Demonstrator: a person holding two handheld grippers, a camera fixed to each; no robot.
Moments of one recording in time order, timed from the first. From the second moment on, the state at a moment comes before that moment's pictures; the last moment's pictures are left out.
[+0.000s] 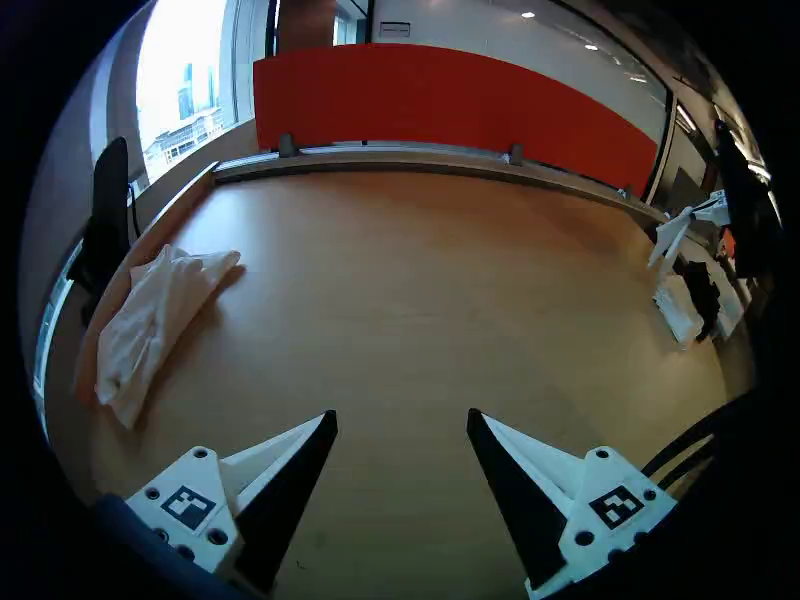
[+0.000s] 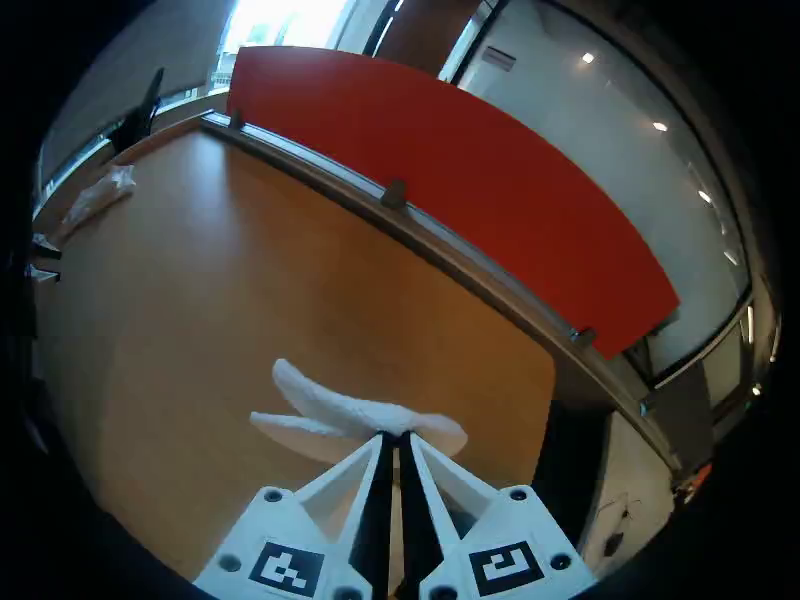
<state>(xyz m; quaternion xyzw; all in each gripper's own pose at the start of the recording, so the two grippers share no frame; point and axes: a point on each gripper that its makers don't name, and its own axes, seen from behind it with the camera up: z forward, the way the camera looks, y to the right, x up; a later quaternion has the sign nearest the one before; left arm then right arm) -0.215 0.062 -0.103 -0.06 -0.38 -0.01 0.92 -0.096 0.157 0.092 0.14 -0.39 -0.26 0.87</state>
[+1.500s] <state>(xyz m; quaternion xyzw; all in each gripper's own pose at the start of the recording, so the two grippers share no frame) -0.210 0.067 -0.114 -0.07 -0.38 0.01 0.92 -0.198 0.275 -0.054 0.05 -0.51 -0.18 0.84</state>
